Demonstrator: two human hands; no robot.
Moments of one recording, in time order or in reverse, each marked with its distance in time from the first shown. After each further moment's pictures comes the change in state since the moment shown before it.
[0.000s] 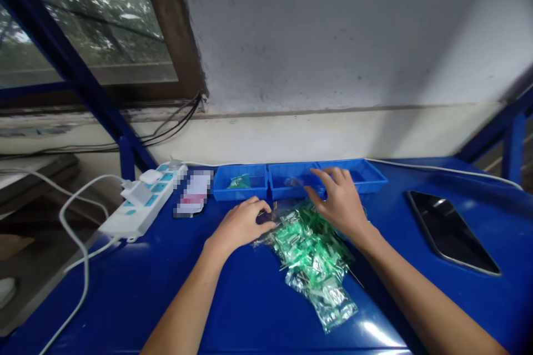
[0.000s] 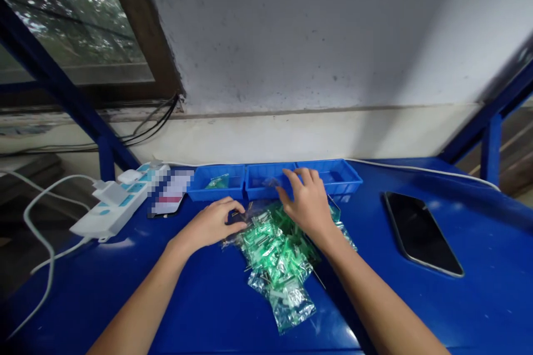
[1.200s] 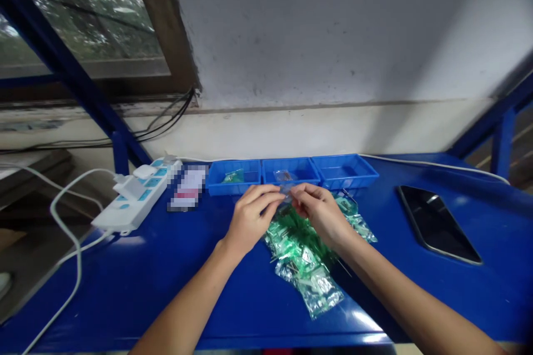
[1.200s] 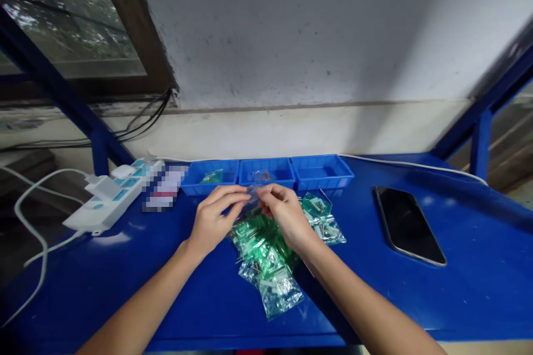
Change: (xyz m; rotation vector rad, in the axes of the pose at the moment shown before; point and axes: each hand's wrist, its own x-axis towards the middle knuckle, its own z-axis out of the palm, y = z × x) left_hand 0.006 0.042 0.020 -0.238 0.646 0.380; right_hand -0.017 -0.045 -0.004 1.179 -0.353 0.754
